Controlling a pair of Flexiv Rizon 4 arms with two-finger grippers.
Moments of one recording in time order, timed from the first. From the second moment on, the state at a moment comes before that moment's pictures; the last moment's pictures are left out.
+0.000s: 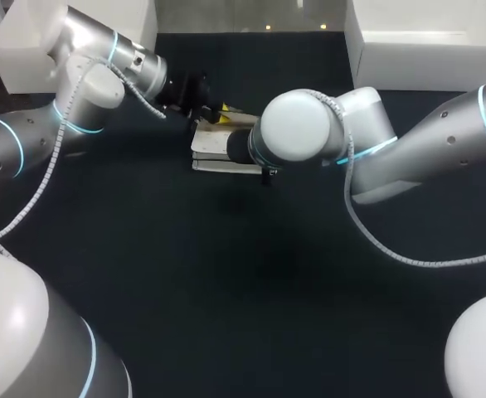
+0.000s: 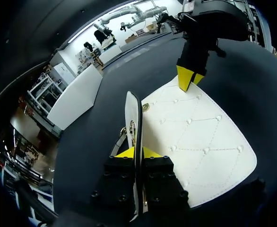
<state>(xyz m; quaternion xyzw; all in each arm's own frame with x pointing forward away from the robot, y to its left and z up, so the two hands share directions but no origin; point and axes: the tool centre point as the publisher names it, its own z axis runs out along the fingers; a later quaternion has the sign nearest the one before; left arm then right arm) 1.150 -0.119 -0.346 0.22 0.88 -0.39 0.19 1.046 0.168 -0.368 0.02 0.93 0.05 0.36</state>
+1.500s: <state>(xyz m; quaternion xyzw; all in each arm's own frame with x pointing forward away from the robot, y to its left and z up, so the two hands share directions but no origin) 1.117 -0.107 -0.326 0.25 0.85 -0.40 0.24 1.046 0.168 -0.368 0.02 0.93 0.05 0.36</state>
